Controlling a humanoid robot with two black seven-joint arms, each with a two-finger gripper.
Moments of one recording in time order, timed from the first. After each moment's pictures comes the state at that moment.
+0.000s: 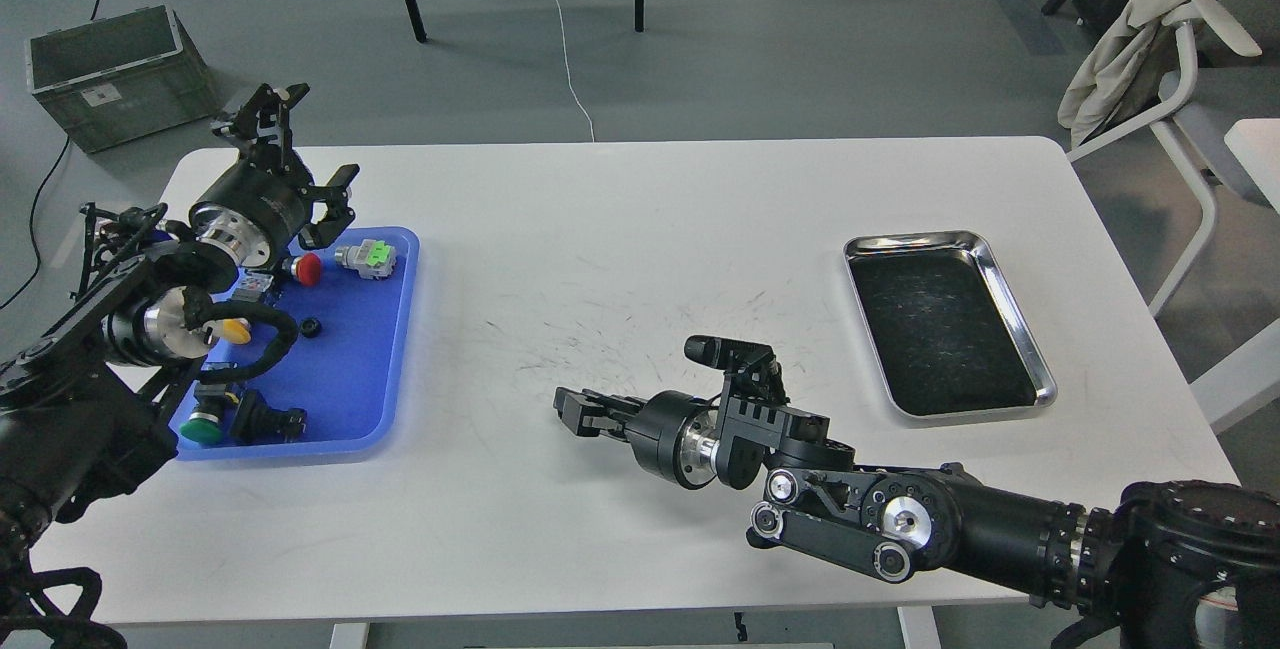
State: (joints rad) left arm -0.65 0.36 -0.98 -0.74 0.35 -0.23 -0.13; right arm 0.72 0.00 0.15 1.04 -1.31 -0.07 -0.04
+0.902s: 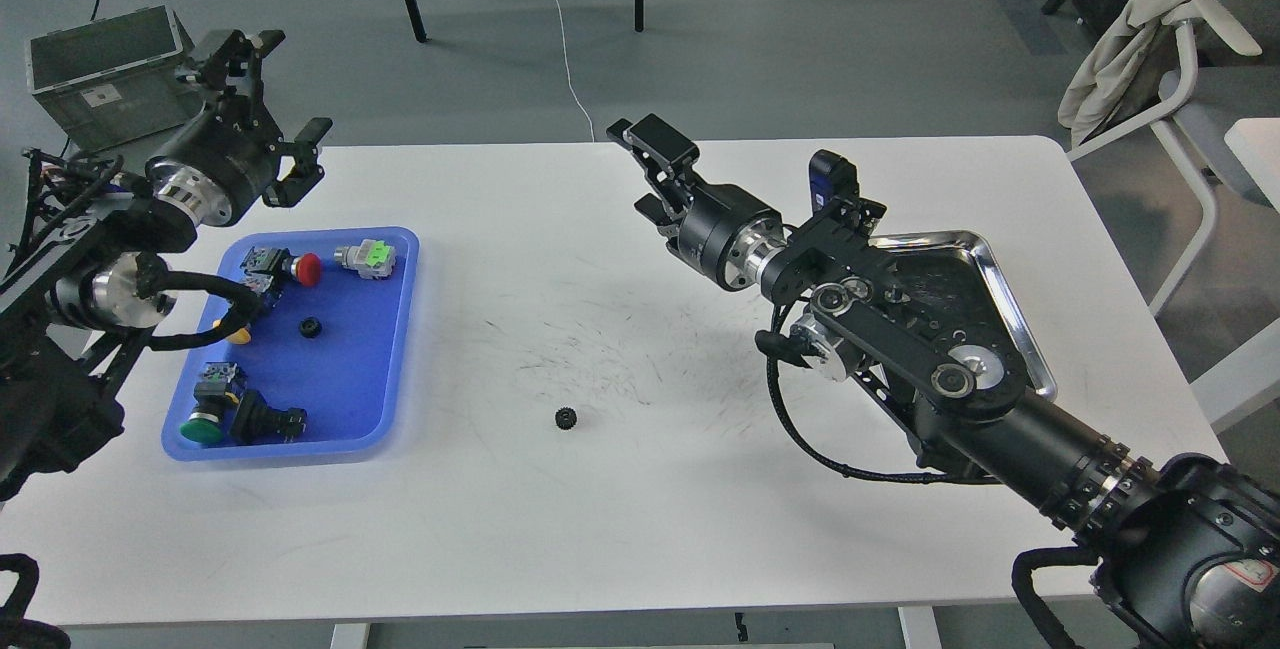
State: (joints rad) left arm -0.67 0.51 -0.97 -0.95 0.44 -0.22 -0.08; right arm 0.76 -0.04 0.82 1.02 -0.77 -0.02 -0.02
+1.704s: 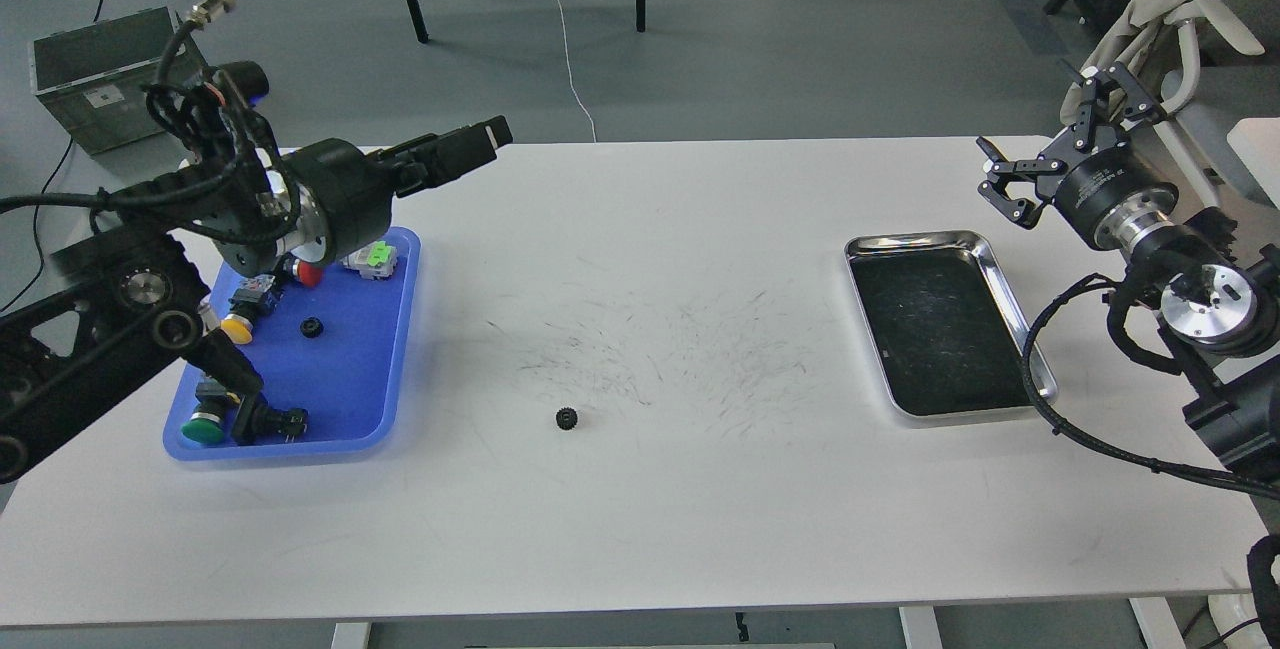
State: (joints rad) left arm -0.67 0.64 -0.71 -1.62 1.56 -0.22 0.22; right arm 0.65 -0.43 1.02 0.71 -0.05 0.36 0.02
